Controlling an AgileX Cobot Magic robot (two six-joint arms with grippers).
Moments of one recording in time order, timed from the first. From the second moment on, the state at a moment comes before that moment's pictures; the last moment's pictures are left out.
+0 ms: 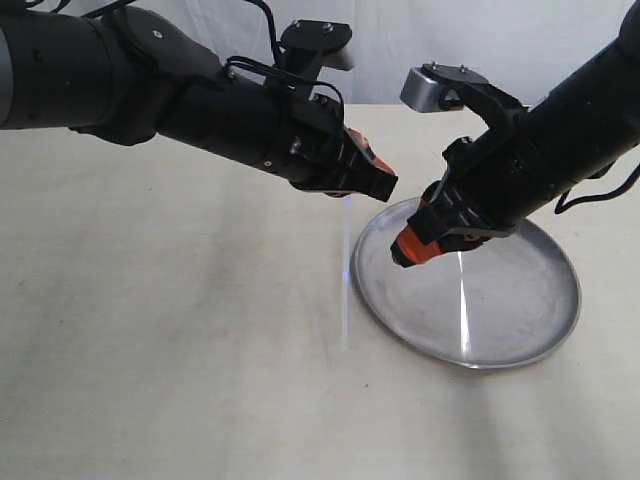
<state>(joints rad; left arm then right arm) -0.66 1.76 -1.21 -1.12 0.51 1.03 0.20 1.52 -1.02 0.72 1.02 -0.79</state>
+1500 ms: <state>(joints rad) -0.66 1.71 -1.21 -1.50 0.56 1.06 0.21 1.51 -1.02 0.85 0.85 -0.84</state>
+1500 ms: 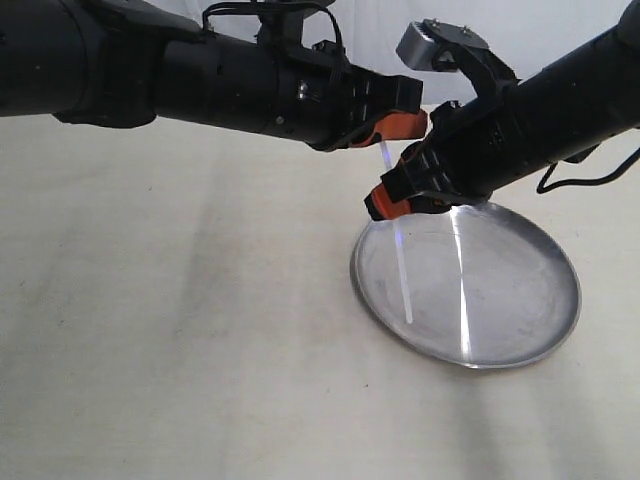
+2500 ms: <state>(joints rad) -0.66 1.71 -1.21 -1.35 0.61 1.07 0.20 1.51 -1.02 0.52 0.82 -0.64</state>
